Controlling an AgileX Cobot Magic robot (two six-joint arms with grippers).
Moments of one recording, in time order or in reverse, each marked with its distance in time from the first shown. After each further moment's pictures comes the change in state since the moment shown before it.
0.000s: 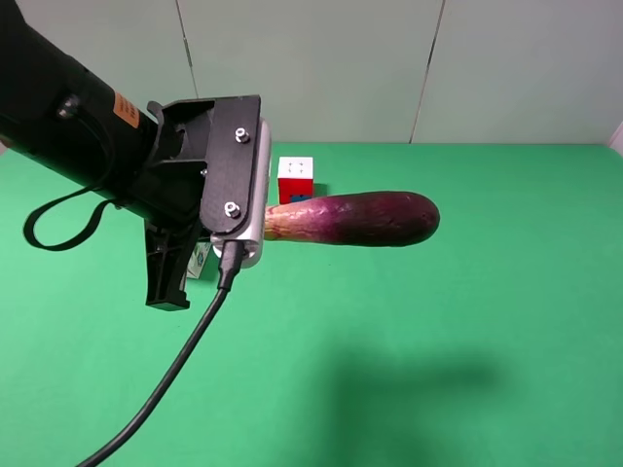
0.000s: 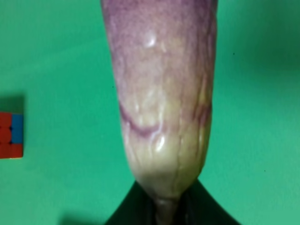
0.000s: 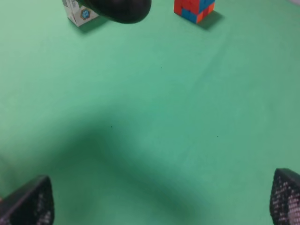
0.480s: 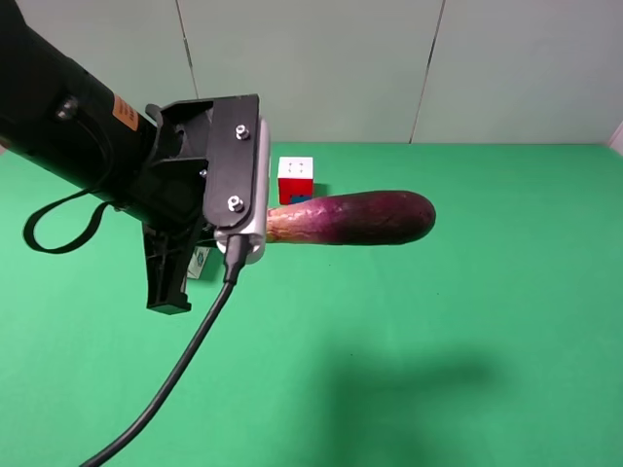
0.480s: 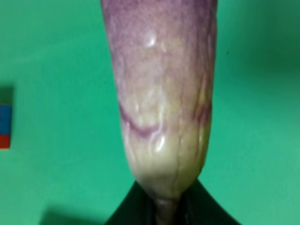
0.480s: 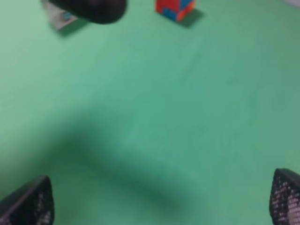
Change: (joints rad) left arm 0.000 0.000 0.000 0.000 0.019 -0.083; right arm -0.117 0.000 0.000 0.000 -0.001 0.000
